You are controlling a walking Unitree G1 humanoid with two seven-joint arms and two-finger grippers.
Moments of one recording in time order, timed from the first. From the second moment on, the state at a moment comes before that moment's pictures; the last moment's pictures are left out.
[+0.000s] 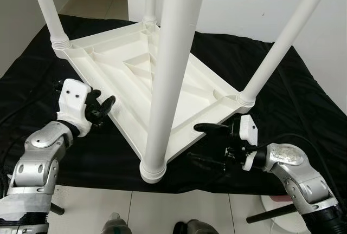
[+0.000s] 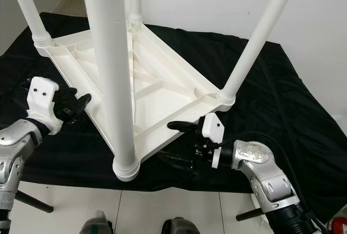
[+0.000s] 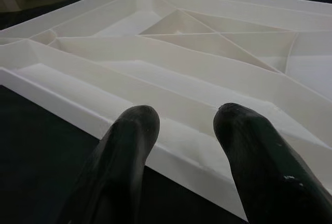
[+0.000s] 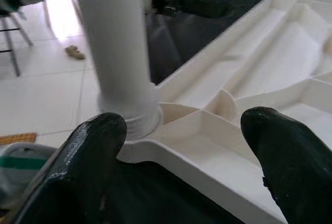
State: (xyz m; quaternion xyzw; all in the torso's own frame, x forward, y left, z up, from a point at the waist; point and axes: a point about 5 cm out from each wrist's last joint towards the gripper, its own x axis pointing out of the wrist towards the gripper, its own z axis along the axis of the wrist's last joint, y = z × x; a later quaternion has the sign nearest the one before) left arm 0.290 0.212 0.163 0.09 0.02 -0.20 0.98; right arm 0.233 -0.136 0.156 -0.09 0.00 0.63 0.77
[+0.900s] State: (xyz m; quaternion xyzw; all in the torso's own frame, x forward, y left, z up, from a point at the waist) left arm 0.293 0.227 0.175 0.11 -0.01 -0.16 0.98; right arm 0.254 -0.037 0.147 -0.04 -0.05 0.70 0.71
